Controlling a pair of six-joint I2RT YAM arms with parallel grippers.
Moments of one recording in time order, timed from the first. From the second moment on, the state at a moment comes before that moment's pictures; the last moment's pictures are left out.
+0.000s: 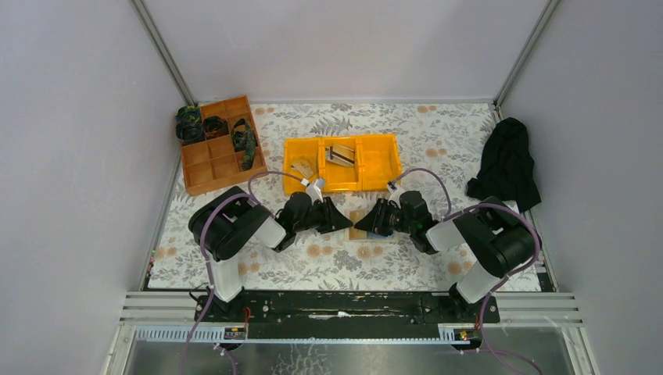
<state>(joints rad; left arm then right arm) -0.65 1.85 0.48 0.95 0.39 -0.95 0.54 1.63 0.36 0.74 -0.46 0.87</state>
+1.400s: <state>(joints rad) -0.65 1.88 0.45 1.02 0.43 -1.00 0.48 1.29 0.36 0.29 -0.35 0.67</state>
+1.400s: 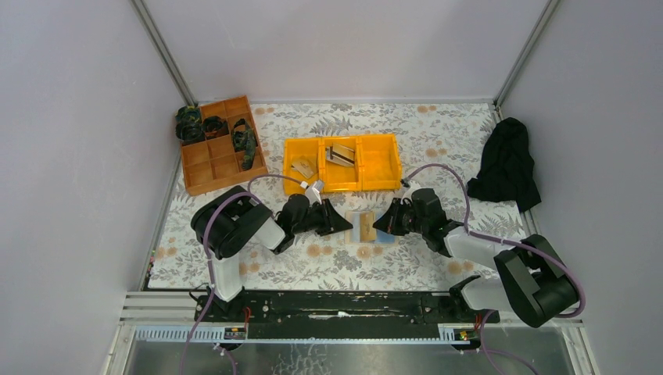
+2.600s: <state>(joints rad) -0.65 1.84 0.36 1.47 0.55 -1.11 0.39 0.92 0.30 0.33 -0.50 0.75</state>
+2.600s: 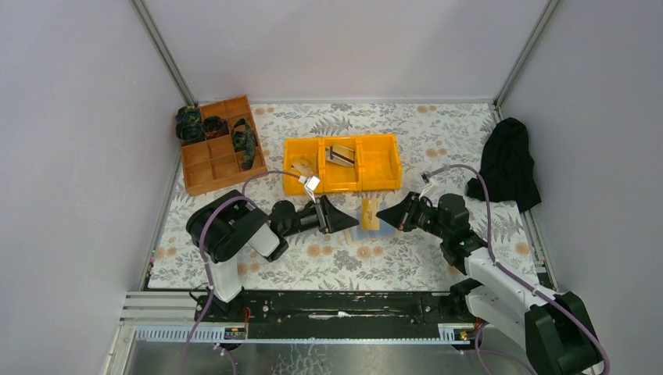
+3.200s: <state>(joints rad) -0.67 1.87 0.35 1.51 0.55 -1.11 0.39 0.98 0.23 0.49 -0.62 0.84</state>
